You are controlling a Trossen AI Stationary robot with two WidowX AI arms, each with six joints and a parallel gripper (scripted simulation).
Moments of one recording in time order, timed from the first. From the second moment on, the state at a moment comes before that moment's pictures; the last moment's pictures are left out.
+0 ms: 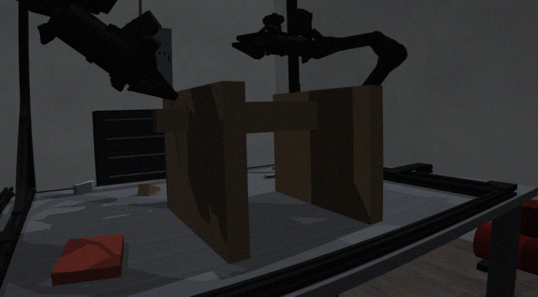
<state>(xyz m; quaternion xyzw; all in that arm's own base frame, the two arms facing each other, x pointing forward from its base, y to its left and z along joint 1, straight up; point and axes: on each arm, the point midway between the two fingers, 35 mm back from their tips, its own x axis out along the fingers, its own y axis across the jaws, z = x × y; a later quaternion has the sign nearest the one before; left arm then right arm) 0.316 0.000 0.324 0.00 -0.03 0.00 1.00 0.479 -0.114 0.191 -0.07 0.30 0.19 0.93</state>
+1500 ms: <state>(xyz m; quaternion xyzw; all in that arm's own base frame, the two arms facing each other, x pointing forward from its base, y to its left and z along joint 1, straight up) 0.316 0.001 0.324 0.00 -0.03 0.00 1.00 0.463 -0.114 0.273 -0.08 0.31 0.19 0.93</state>
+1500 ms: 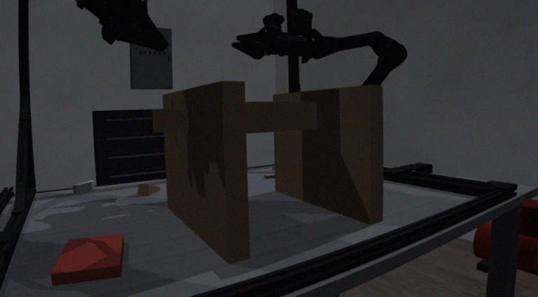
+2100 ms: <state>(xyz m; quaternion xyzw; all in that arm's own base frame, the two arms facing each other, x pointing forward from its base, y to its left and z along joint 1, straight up) 0.316 0.001 0.324 0.00 -0.03 0.00 1.00 0.470 -0.111 0.252 -0.08 0.33 0.19 0.92</state>
